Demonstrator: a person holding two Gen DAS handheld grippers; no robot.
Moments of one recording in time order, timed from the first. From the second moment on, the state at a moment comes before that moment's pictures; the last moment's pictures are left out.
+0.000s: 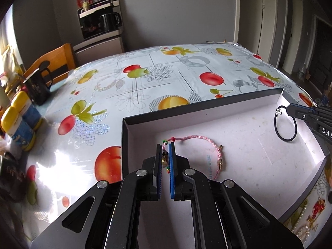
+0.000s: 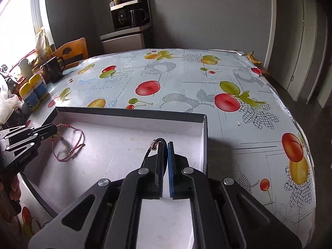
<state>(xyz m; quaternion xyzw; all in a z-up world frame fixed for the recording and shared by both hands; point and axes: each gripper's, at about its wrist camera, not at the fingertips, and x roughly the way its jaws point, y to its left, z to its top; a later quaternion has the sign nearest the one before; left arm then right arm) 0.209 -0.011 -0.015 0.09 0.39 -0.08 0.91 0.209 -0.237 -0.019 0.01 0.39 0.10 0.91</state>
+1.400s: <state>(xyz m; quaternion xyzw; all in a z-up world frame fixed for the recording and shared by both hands) 0.058 0.009 0.029 0.11 0.34 -0.11 0.93 0.041 -0.271 0.045 -0.04 0.32 0.13 0.94</state>
